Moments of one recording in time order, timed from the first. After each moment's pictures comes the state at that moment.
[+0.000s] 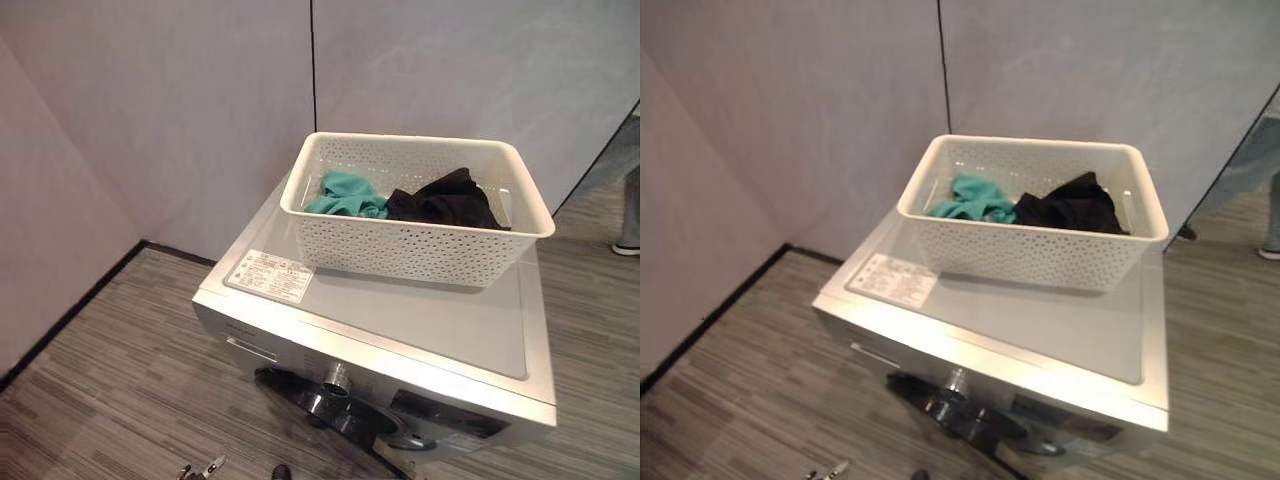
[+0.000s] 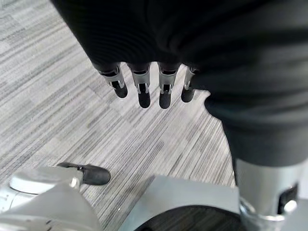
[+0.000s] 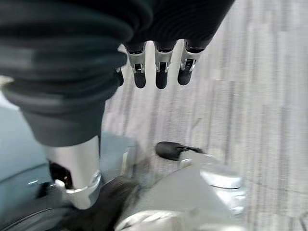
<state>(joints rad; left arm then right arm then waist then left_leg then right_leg) 0.14 0.21 0.02 1.14 -0.43 -0.14 0.06 0.11 -0.29 0.02 1.36 0.27 -0.03 -0.06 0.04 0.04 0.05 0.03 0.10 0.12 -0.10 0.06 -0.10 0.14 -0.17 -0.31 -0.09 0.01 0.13</state>
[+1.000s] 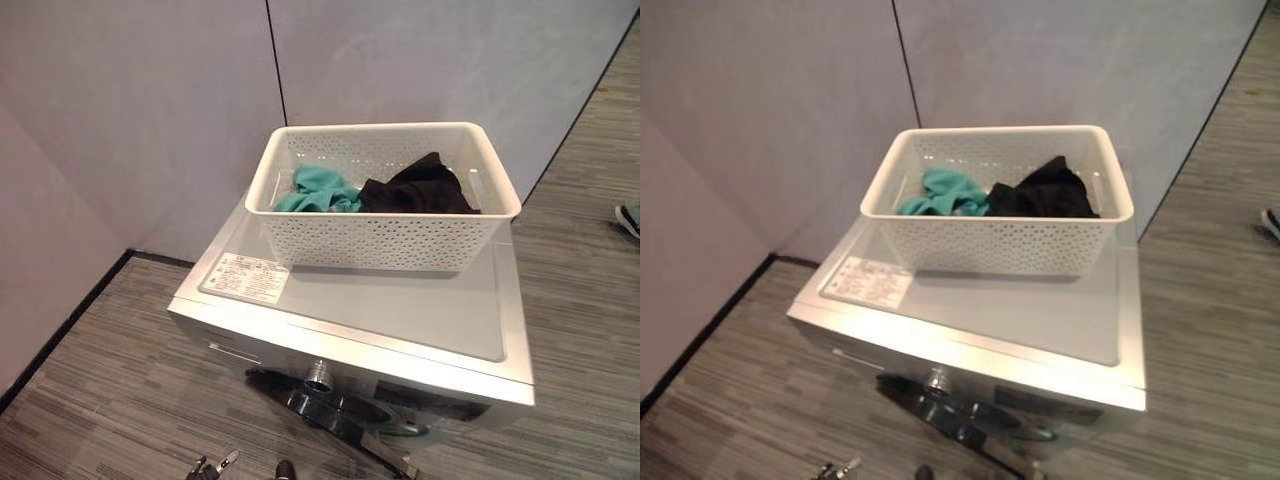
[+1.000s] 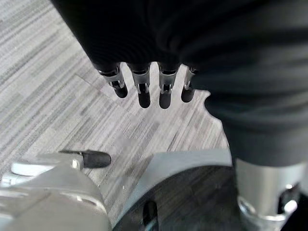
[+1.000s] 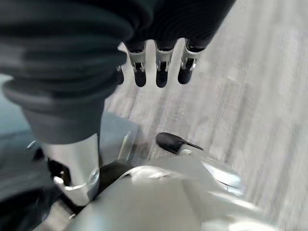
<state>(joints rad) 0.15 0.19 -0.06 1.04 -0.43 -0.14 0.05 0.05 -0.29 0.28 1.17 0.17 -0.03 -0.06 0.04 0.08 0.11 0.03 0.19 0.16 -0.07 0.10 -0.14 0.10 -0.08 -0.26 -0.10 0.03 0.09</state>
